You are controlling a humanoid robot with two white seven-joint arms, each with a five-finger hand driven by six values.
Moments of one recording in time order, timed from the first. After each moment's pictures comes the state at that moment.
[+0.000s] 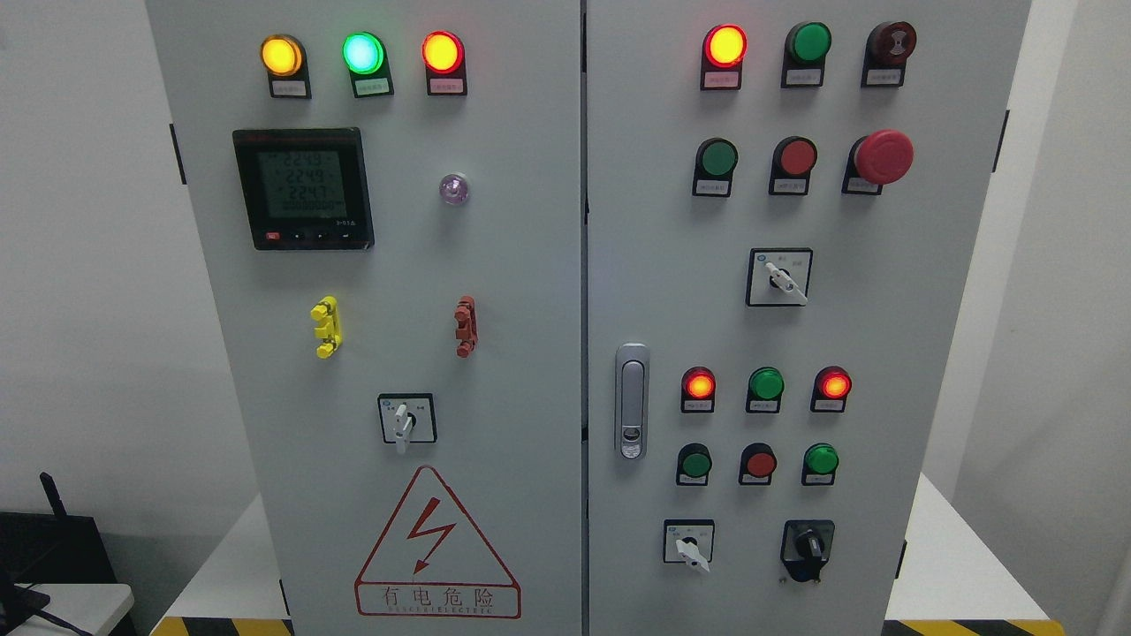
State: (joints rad) left arm 0.32 0.05 0.55 -0.67 -0.10 -0.21 -0.20; right arm 0.12 0.12 0.00 -0.11 0.00 0.01 -0.06
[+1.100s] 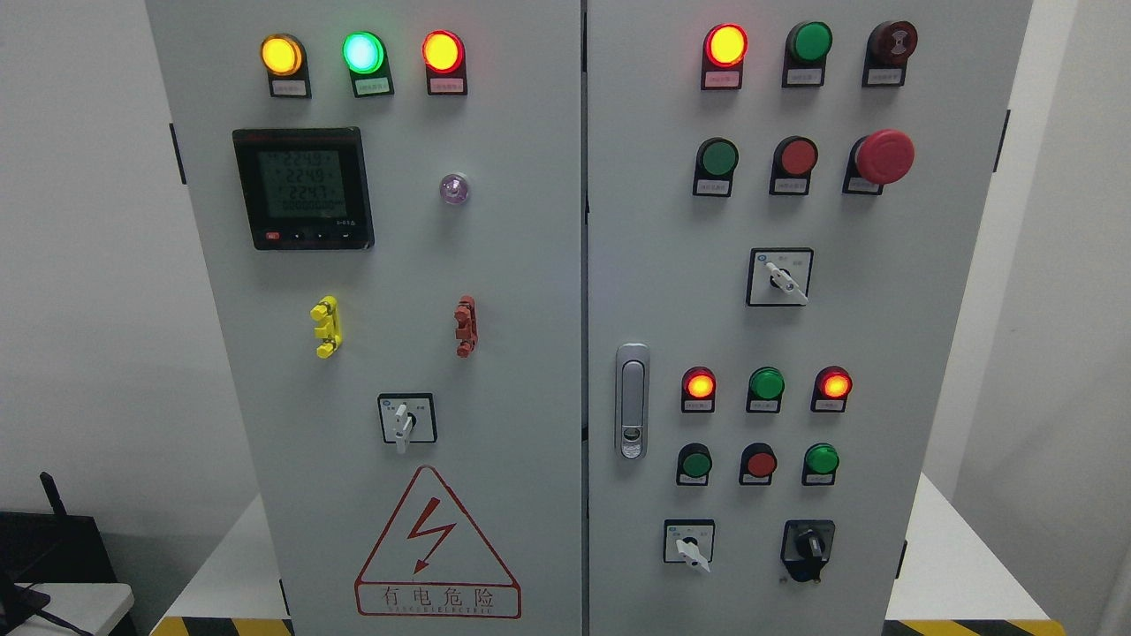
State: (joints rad) left arm 0.23 0.07 0.76 -1.45 -0.09 -0.33 -0.27; right arm 0.12 0.12 0.00 -0.11 0.00 0.01 -0.06
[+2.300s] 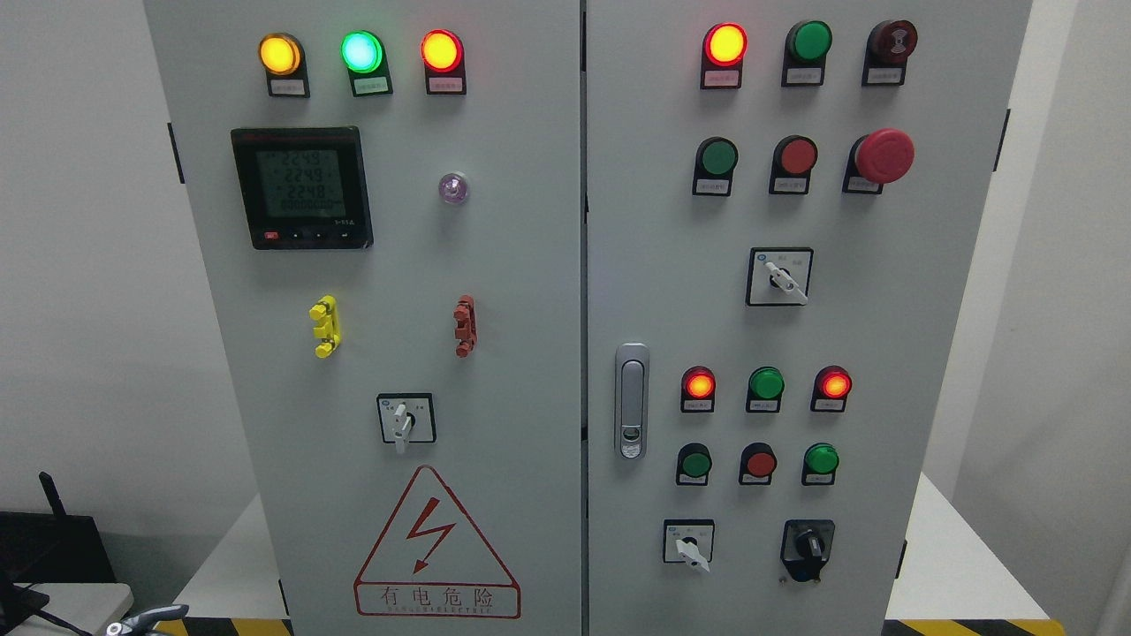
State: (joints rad) left arm -0.01 0.03 0.37 -1.81 -0.14 -0.25 -0.15; right arm 0.12 0.12 0.00 -0.11 0.00 0.01 -0.06
